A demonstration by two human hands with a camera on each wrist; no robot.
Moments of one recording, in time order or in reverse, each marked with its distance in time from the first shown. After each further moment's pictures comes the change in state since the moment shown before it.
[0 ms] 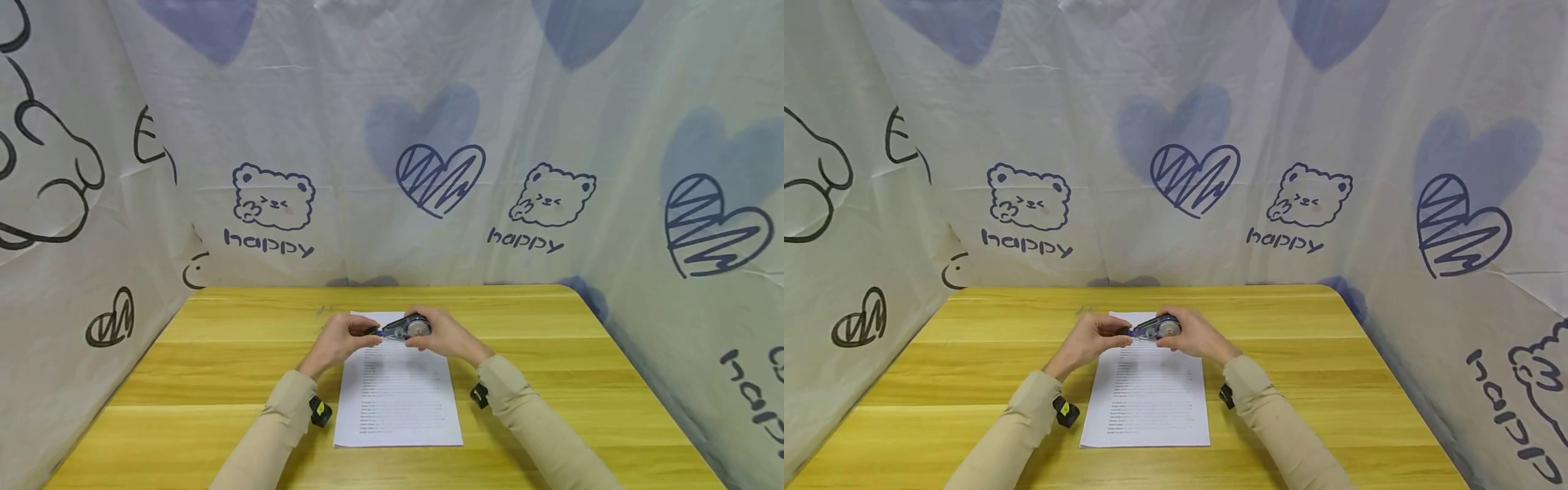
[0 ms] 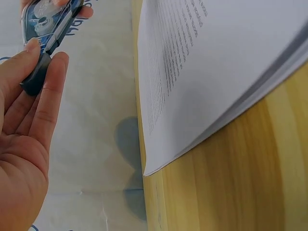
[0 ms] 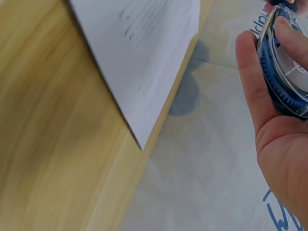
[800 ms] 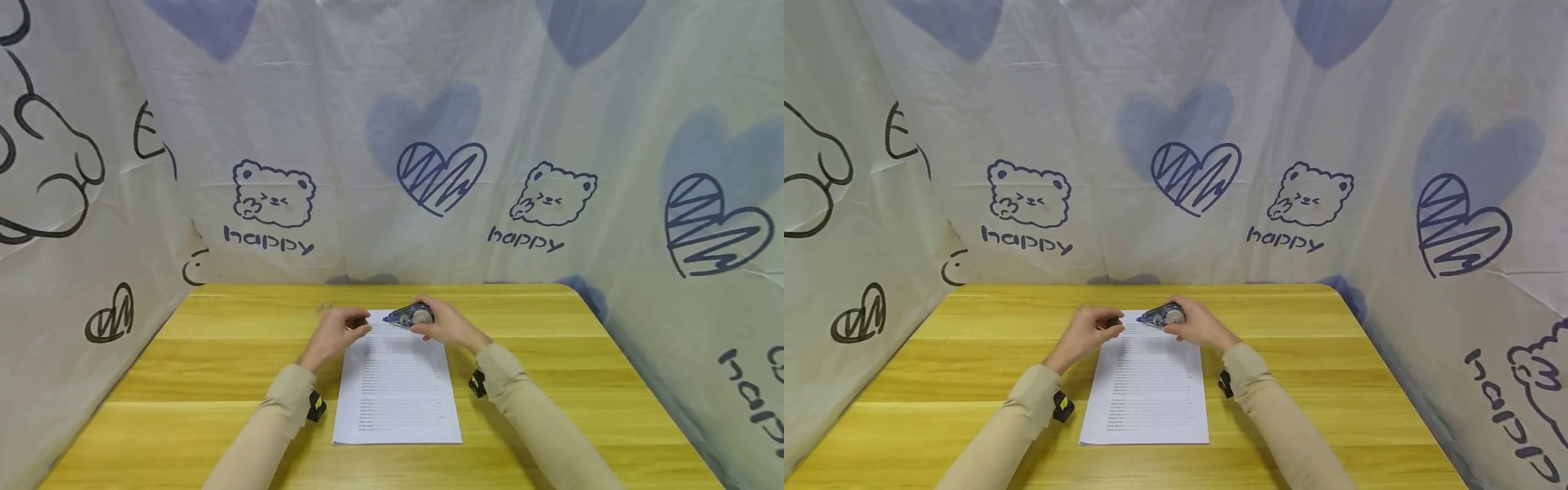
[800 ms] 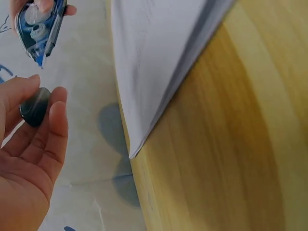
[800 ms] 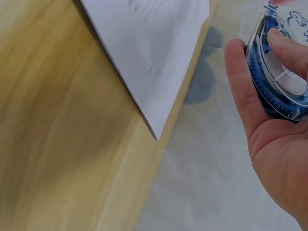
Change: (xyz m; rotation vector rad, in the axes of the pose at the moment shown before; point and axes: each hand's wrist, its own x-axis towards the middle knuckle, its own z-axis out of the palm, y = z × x) left_hand 0.006 -0.011 -0.004 0.200 0.108 0.021; right_hand 0.013 0.016 -0.007 0.034 0.010 0.129
